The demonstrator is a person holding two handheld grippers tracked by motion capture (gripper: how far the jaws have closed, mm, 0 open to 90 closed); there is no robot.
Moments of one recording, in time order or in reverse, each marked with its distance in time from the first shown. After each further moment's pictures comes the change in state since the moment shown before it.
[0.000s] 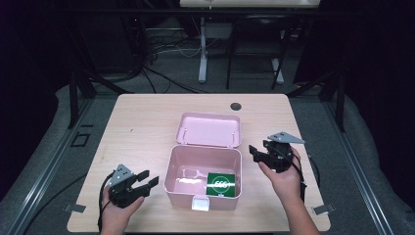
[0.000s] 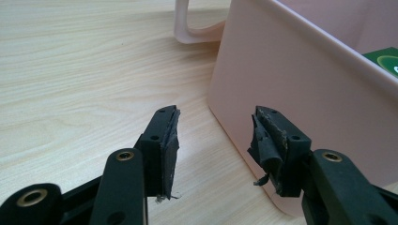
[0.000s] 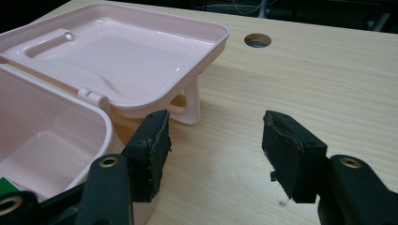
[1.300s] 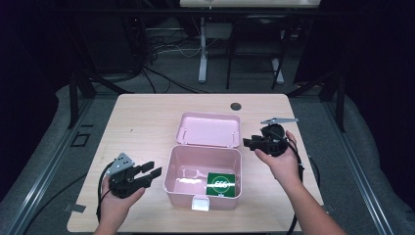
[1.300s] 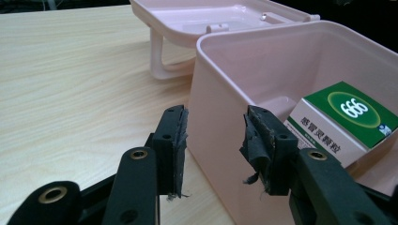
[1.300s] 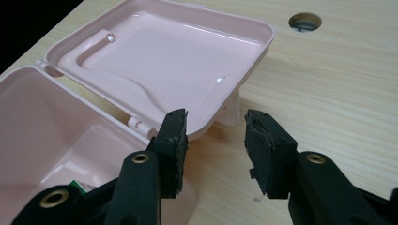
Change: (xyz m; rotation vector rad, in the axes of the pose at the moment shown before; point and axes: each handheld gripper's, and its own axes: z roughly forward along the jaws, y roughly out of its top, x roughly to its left) left arm -0.010 0.046 -0.006 -0.020 -0.067 0.033; right arm 0.004 0.045 0.011 0.154 0.152 0.050
